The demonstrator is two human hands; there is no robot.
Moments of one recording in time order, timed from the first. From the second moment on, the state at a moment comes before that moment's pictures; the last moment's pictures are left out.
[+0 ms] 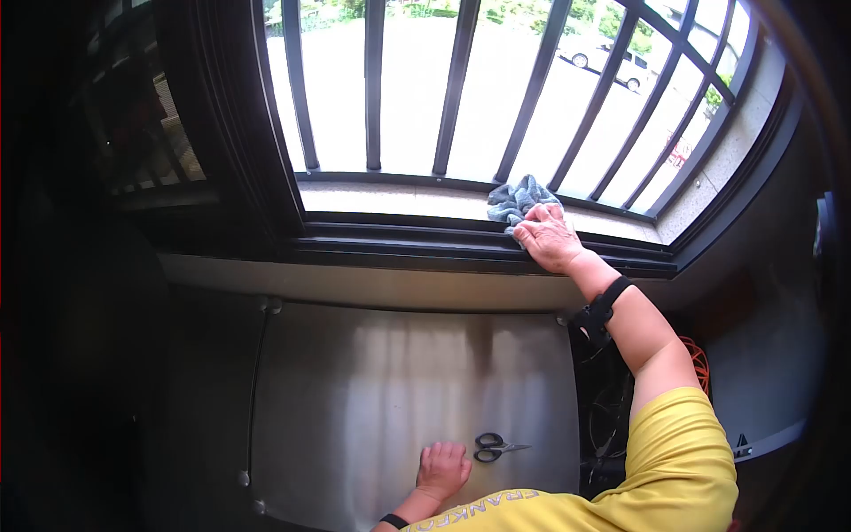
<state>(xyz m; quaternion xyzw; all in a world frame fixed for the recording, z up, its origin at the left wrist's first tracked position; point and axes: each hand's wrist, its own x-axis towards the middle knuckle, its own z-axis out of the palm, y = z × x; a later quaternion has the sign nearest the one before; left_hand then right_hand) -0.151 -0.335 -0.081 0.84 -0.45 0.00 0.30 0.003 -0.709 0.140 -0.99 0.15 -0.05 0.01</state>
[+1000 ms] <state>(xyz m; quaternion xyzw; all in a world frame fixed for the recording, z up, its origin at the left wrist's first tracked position) -0.151 -0.338 -0.074 0.84 -0.44 0.04 0.31 0.157 -0.516 0.167 -0.94 -0.02 -0.23 0.26</state>
